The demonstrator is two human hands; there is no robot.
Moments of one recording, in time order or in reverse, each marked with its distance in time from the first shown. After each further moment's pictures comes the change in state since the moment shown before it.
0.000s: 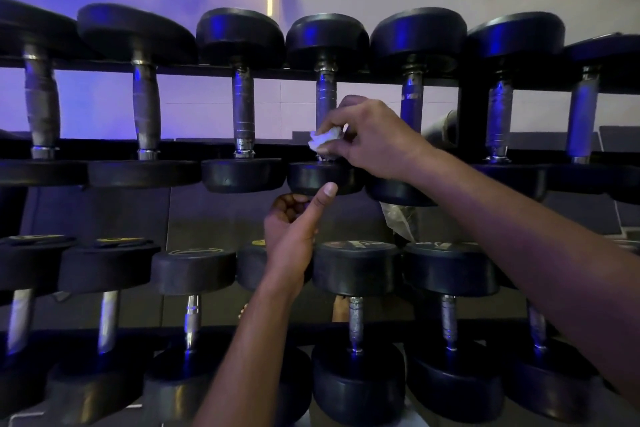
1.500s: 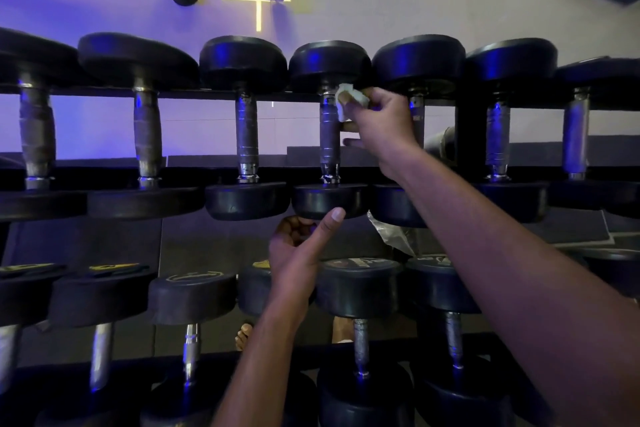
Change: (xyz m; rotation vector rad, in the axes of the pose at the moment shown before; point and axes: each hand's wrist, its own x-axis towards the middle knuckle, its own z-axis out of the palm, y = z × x) left_hand -0.001 0.012 -0.006 0.044 -0.060 -0.044; right_hand 0.046 -0.006 0.008 0.766 0.464 0.617
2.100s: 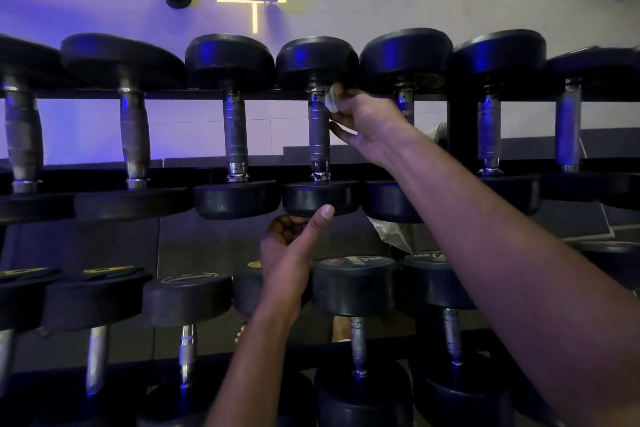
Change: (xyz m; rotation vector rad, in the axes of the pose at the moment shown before) left_hand -0.003 0.001 0.006 -0.043 -0.014 0.057; right_hand 0.012 -0.006 -0.003 0.391 -0.183 0.303
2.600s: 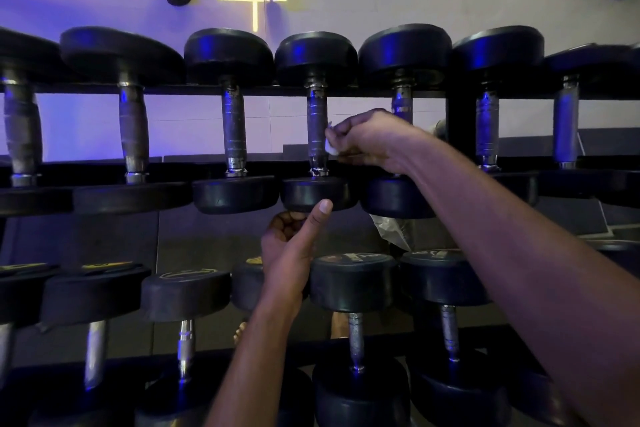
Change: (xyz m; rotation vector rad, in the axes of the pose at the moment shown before) left_hand -0.002 -0.004 0.003 -0.035 -0.030 0.007; right_hand -0.013 0.010 -0.026 -0.482 -0.071 0.099
